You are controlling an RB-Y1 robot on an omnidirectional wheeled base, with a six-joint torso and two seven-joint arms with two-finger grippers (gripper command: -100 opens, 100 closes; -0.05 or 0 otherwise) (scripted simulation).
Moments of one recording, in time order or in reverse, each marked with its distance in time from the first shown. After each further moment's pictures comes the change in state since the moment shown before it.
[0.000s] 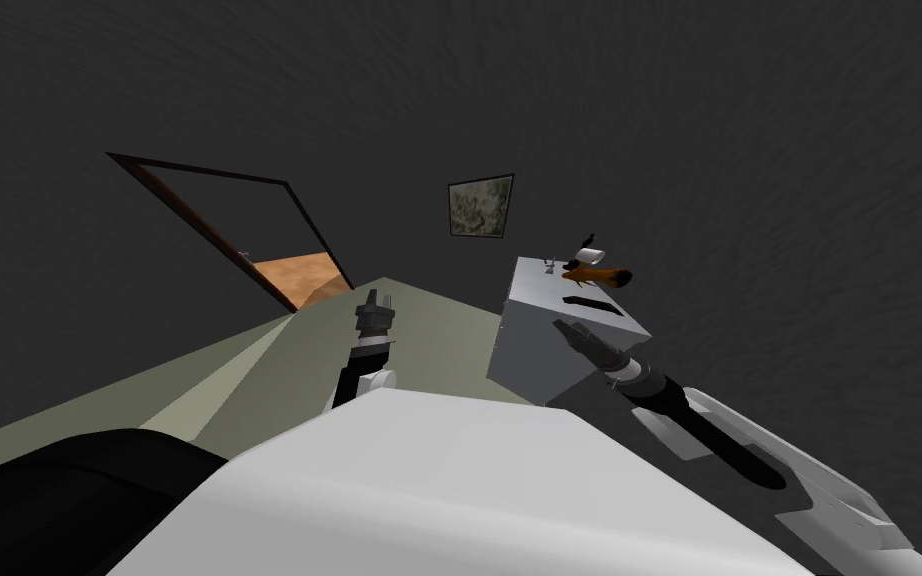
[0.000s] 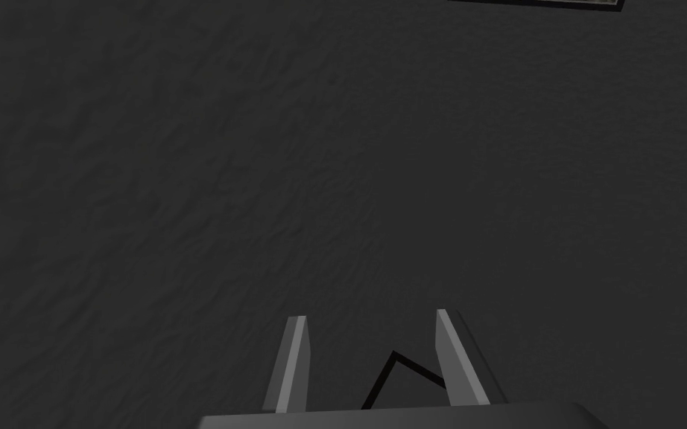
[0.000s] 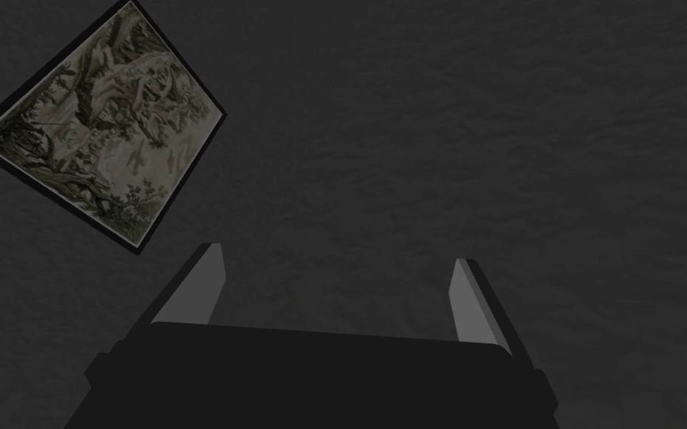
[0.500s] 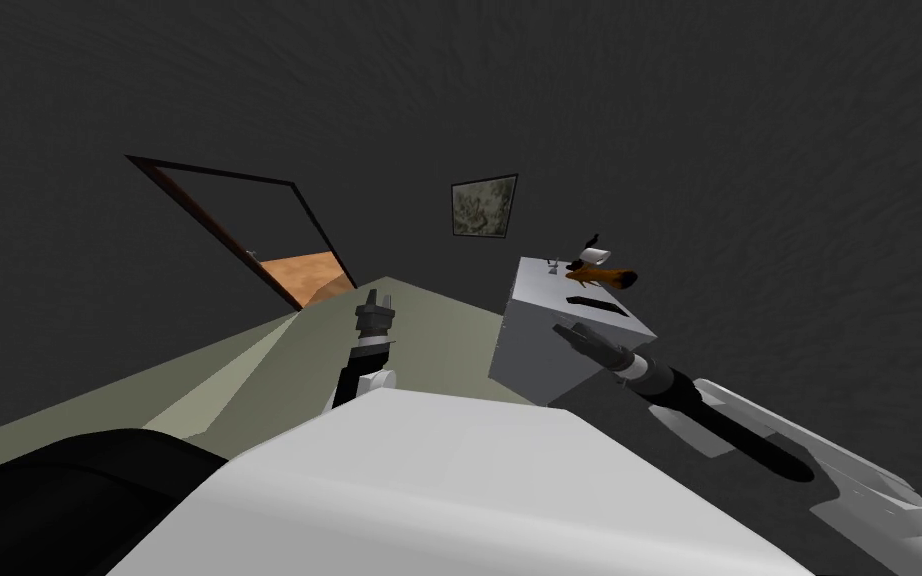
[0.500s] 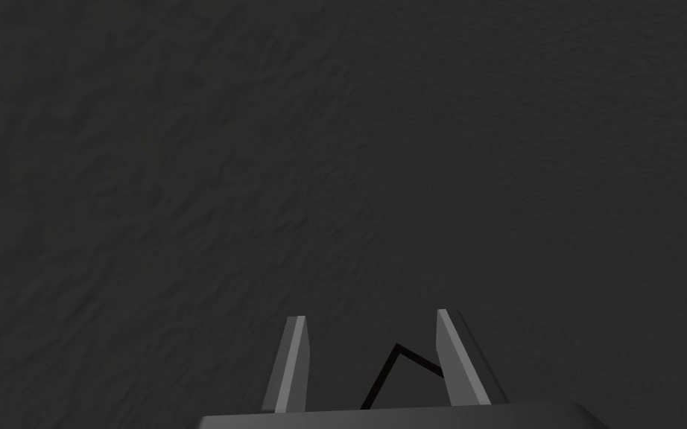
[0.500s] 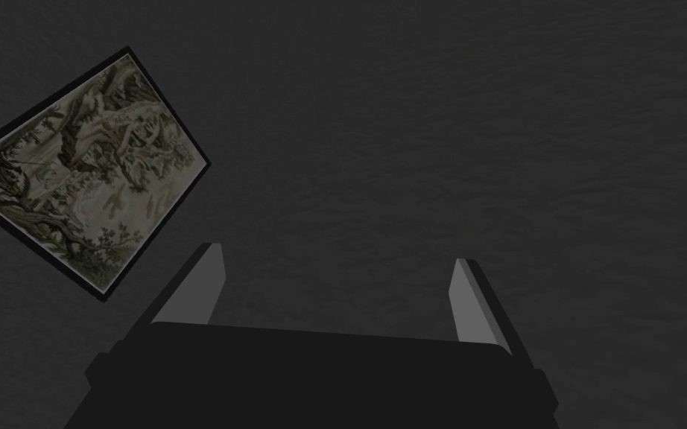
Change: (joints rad) left arm 0.000 0.000 0.000 0.000 0.000 0.000 0.000; right arm 0.003 -0.137 -0.008 0.059 0.021 -0.040 0.002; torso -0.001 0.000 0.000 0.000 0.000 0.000
